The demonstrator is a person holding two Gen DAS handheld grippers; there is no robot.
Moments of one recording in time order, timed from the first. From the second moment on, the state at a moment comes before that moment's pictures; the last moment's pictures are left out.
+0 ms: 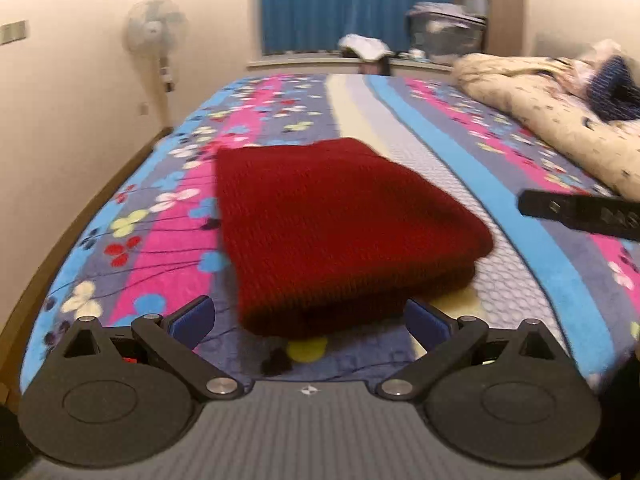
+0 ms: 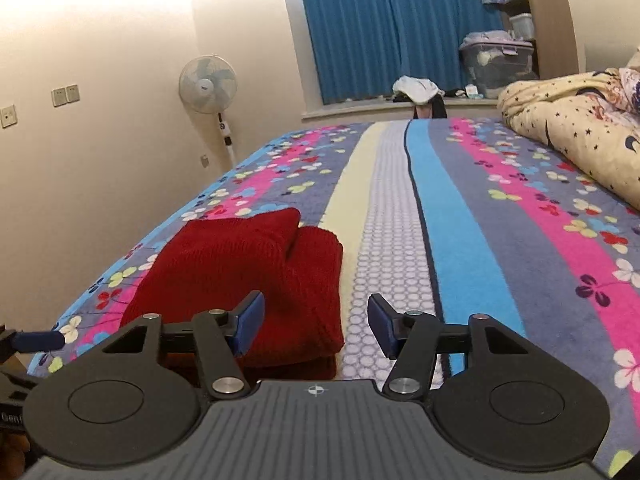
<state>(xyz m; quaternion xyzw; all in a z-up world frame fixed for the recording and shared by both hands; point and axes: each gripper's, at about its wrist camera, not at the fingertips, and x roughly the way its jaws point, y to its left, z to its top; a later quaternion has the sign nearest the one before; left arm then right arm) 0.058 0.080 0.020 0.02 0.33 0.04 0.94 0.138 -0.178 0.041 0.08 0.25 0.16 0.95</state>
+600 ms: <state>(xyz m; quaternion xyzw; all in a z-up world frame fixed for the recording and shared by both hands) 0.061 0.086 0.018 0.01 0.33 0.09 0.94 0.127 -0.129 0.040 0.00 0.26 0.22 0.94</state>
